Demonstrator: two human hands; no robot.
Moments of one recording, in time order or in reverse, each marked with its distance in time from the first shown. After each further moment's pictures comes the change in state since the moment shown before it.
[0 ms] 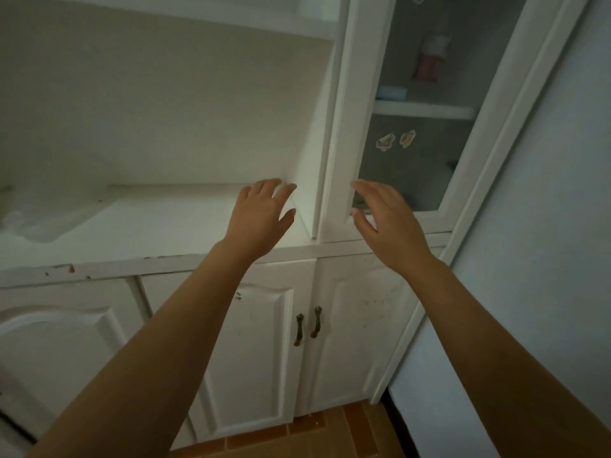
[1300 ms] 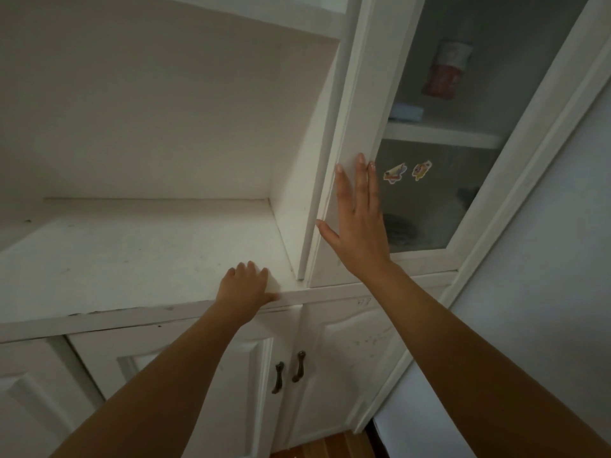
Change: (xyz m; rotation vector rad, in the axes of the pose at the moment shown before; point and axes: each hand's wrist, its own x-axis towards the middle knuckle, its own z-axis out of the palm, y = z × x) left_hand 0.031 -0.054 0.157 0.241 -0.496 -0.080; right_hand 0.114 0.056 0.082 -0.404 0.136 0.006
